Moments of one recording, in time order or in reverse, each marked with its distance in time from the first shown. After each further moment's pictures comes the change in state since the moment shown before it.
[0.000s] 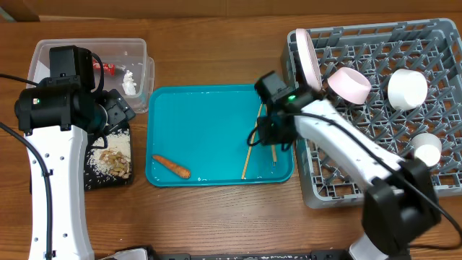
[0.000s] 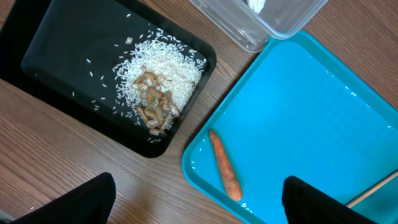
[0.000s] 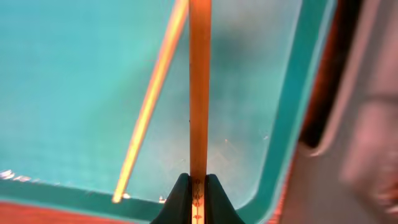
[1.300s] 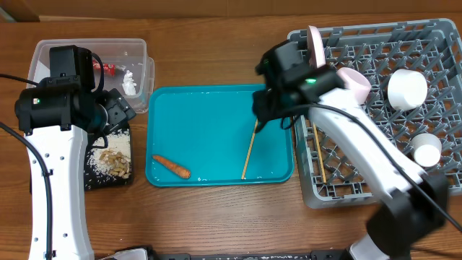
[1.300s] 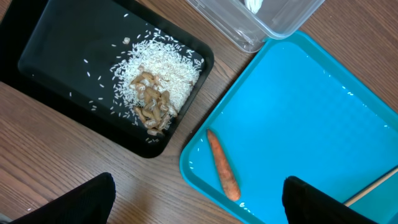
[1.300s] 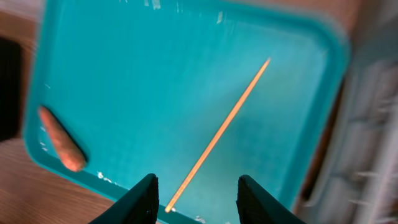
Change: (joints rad) left arm 0.000 0.000 0.000 0.004 0.007 0.000; right arm -0.028 -0.006 0.195 0.013 -0.117 -0.111
